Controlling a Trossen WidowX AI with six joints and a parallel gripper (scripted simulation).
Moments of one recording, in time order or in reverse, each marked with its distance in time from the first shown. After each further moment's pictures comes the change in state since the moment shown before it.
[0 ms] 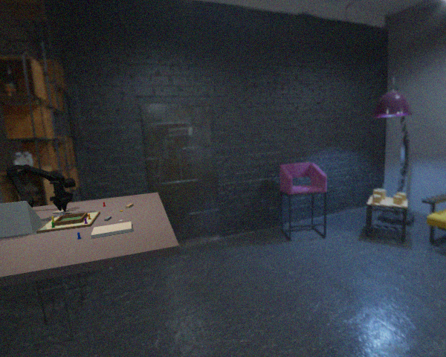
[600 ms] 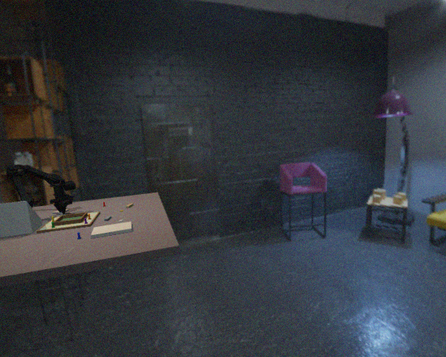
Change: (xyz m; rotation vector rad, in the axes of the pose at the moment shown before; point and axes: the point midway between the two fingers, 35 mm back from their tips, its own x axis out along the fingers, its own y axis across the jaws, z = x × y) arm 0.019 0.001 -0.002 0.001 0.001 0.004
